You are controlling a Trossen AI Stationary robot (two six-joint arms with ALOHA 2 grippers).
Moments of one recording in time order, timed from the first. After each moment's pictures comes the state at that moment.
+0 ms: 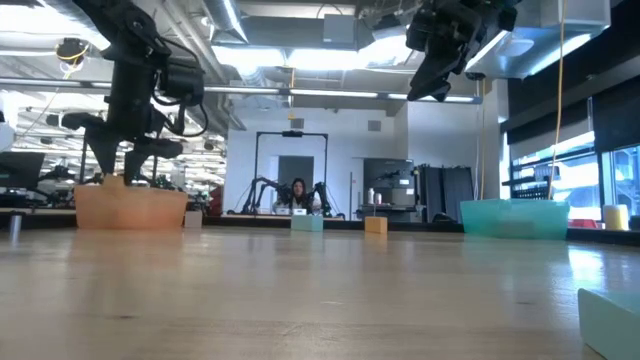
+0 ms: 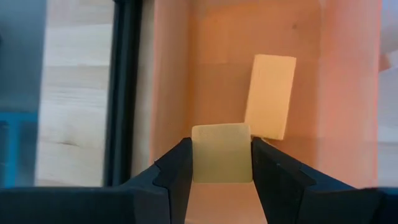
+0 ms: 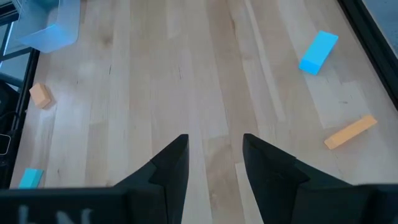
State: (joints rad) left arm 0.78 1.24 0.76 -0.90 -0.47 -0.80; right arm -0.60 1.36 1.26 -0.83 -0.51 -0.22
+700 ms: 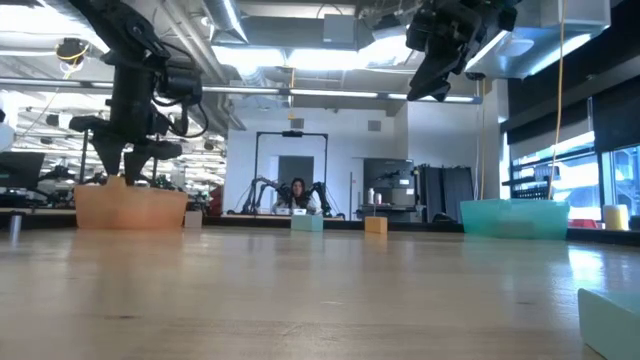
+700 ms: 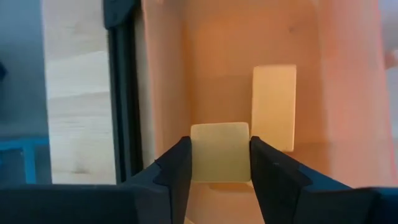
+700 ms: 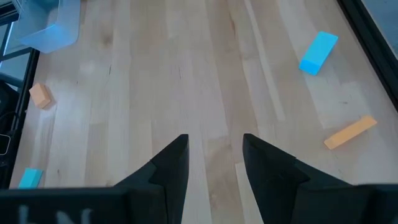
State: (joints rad) left arm 0.86 1.25 0.76 -0.85 -0.46 -0.57; right arm -0.60 1.36 1.26 -0.83 -0.51 -0.22
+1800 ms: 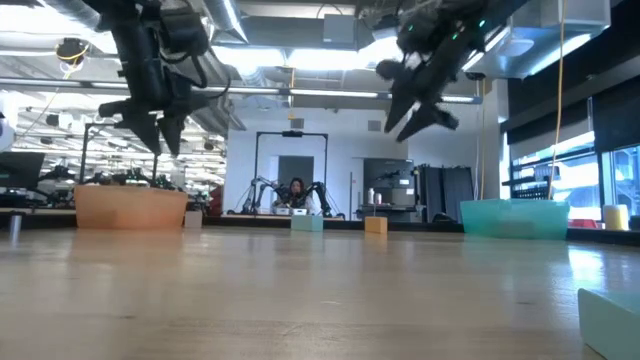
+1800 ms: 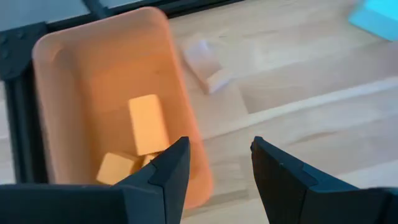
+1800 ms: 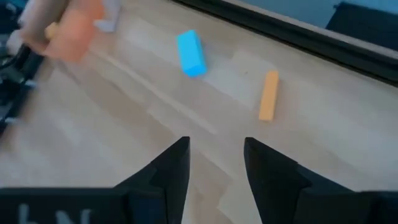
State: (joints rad) left arm 0.64 1.09 0.82 -0.78 -0.33 -0.63; right arm -0.62 1.54 1.26 -0.62 -0.14 0.53
